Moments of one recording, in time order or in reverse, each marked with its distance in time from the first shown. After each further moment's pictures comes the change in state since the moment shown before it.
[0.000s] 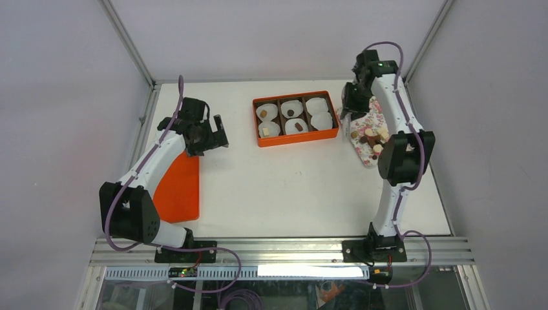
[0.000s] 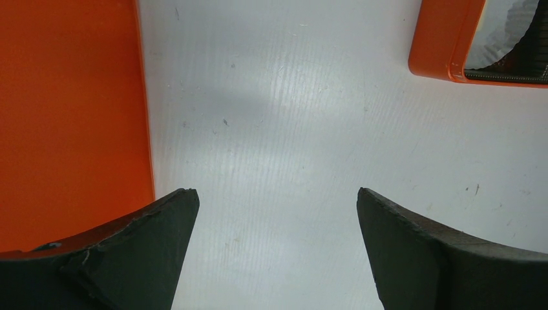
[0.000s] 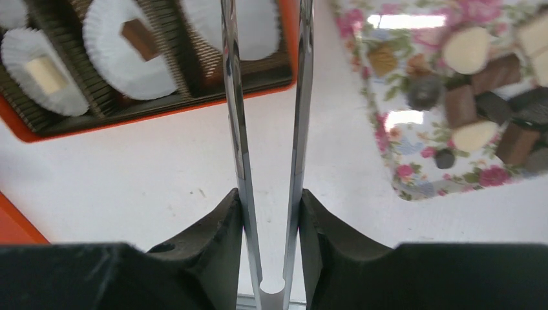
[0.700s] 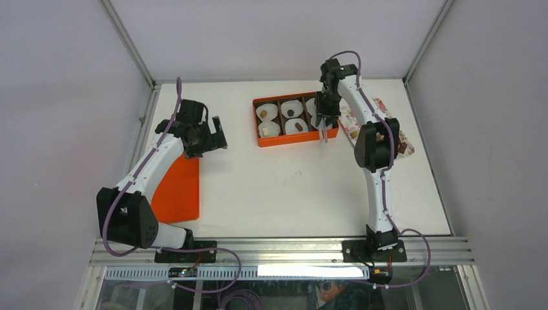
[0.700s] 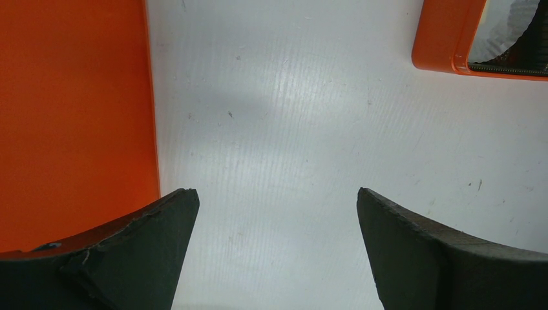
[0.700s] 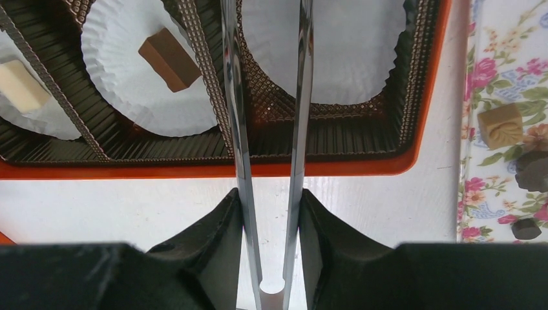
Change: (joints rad) left arm 0.000 -0.047 -0.024 -0.012 -0.008 0.000; right arm 0.200 0.315 0.255 -0.042 0.000 0.020
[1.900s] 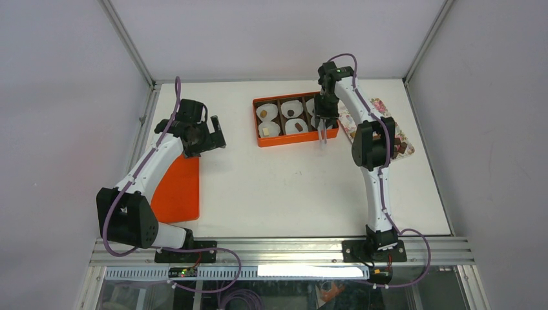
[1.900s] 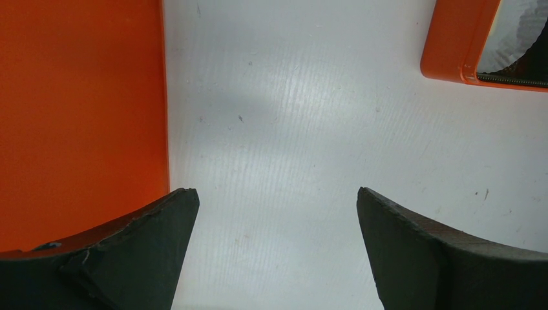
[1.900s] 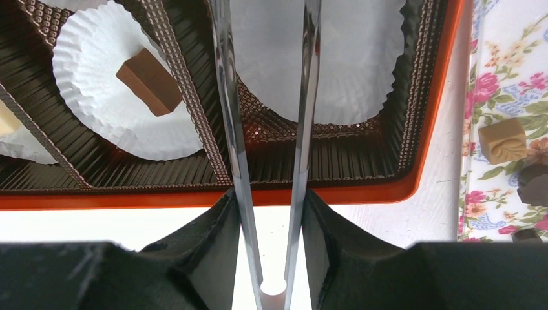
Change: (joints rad) left arm 0.006 0.000 0.002 -0.002 -0.029 0.000; right arm 0.010 0.054 0.019 0.008 0.037 0.011
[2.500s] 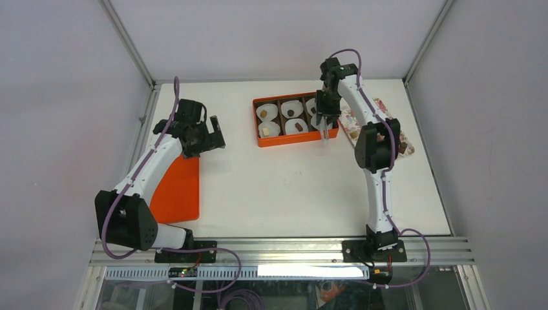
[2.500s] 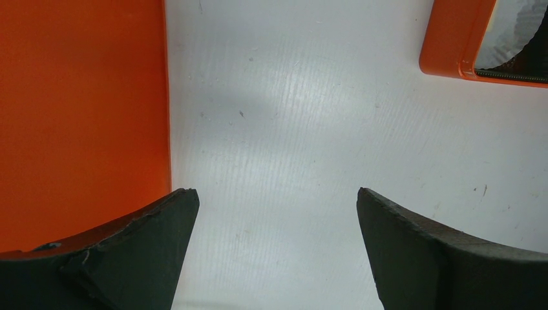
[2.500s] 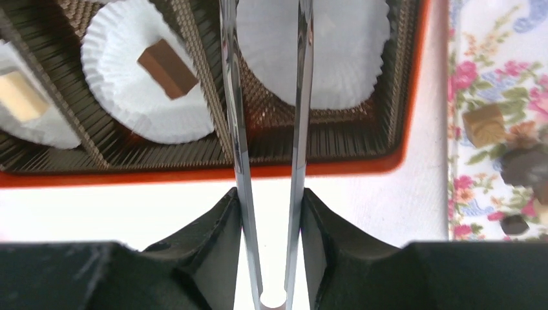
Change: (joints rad) left arm 0.000 -0.013 0.006 -0.021 0.001 0.000; right arm -0.002 -0.032 -0.005 0.002 0.005 -0.001
